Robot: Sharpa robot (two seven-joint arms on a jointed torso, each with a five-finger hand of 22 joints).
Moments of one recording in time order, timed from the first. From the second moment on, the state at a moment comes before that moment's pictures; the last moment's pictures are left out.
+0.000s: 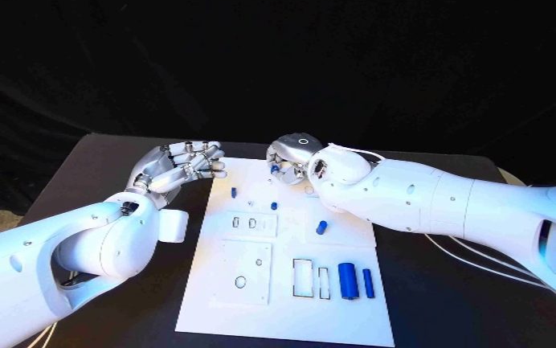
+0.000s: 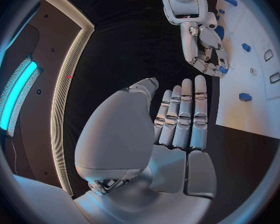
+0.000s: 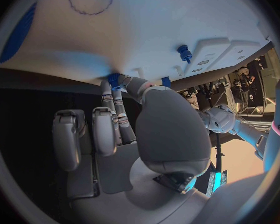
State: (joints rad) left arm 1.21 -0.94 -0.01 1.74 0.02 -0.46 0.44; left_hand 1.51 -0.20 0.34 0.28 0.29 0.87 0.21 0.29 0.18 1.08 0.15 0.11 0.07 1.05 0.10 0.37 0.33 0.17 0.95 0.20 0.54 0.26; right arm 1.30 -0.49 -0.12 1.16 -1.65 -0.39 -0.12; right_hand 1.33 -0.17 0.60 0.02 0.17 0.98 0.15 0.35 0.37 1.20 0.08 0.10 0.21 1.46 -0.01 1.41 1.26 0.04 1.46 0.10 1.51 1.31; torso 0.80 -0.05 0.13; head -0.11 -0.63
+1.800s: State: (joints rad) left arm 1.22 -0.95 -0.01 1.73 0.02 -0.45 0.42; left_hand 1.51 -0.20 0.35 0.27 0.29 0.87 0.21 0.29 0.18 1.08 0.15 0.10 0.07 1.05 0.10 0.37 0.33 0.17 0.95 0.20 0.54 0.26; right arm 1.32 -0.87 -0.11 1.44 -1.39 -0.32 -0.17; right_hand 1.37 -0.20 0.18 0.26 0.23 0.80 0.16 0.30 0.46 1.34 0.08 1.30 1.29 1.46 0.00 1.54 1.31 0.01 1.47 0.11 1.57 1.31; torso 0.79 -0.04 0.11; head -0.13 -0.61
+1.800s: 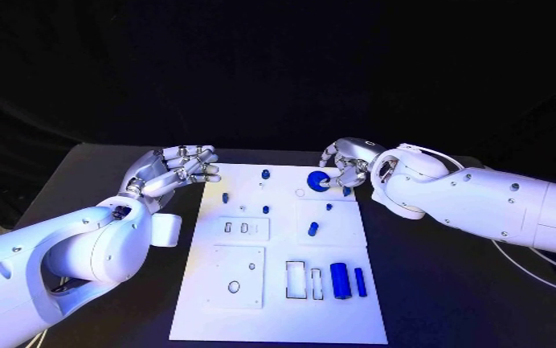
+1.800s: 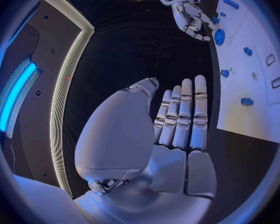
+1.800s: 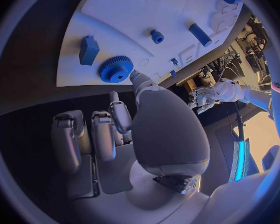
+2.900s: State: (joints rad) left arm 1.22 -0.95 -0.01 1.73 0.02 -0.44 0.41; left_hand 1.51 -0.20 0.35 0.27 0.29 0.87 0.21 0.29 0.18 1.08 0.15 0.10 0.07 1.05 0.10 0.37 0.33 0.17 0.95 0.20 0.55 0.26; right arm 1.31 -0.82 -0.11 1.36 -1.39 -0.29 -0.18; right_hand 1.39 -0.19 0.18 0.28 0.26 0.80 0.16 0.31 0.46 1.35 0.08 1.33 1.31 1.47 0.01 1.54 1.31 0.01 1.47 0.11 1.57 1.31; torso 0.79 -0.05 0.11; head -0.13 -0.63
